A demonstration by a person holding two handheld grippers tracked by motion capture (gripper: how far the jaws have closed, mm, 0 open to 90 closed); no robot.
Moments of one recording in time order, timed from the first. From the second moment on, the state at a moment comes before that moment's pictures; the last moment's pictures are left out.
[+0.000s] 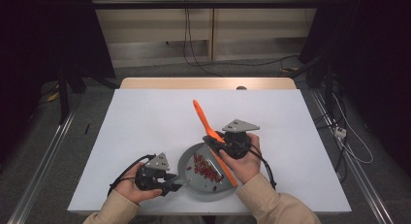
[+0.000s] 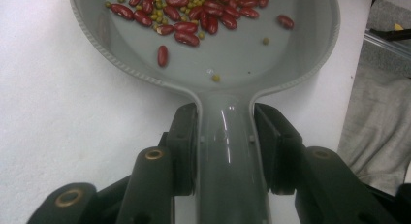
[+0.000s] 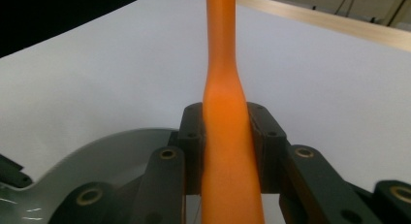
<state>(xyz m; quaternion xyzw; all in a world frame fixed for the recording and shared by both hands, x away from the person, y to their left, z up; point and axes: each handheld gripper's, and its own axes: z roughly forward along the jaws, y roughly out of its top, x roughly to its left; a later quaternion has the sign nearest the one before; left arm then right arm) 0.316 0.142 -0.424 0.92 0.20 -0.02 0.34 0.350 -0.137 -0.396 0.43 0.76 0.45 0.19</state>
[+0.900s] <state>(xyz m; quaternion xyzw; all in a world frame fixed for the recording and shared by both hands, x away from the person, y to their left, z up) 0.315 0.140 -0.425 0.92 0.20 -0.02 0.35 0.340 -0.132 -0.418 0.48 0.72 0.47 0.20</state>
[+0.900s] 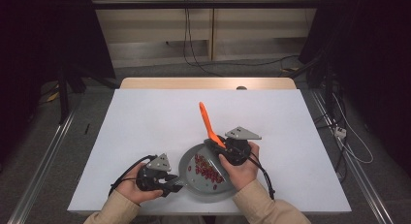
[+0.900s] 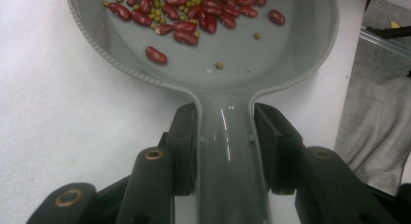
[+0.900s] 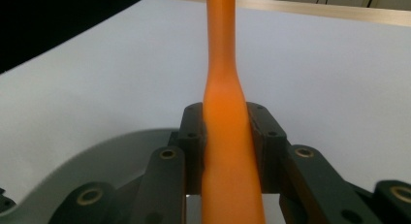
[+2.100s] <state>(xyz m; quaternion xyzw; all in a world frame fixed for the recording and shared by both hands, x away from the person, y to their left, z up) 0.318 0.137 -0.432 0.90 0.21 0.02 0.38 0.357 -0.180 -0.403 0.48 0.72 0.45 0.22</state>
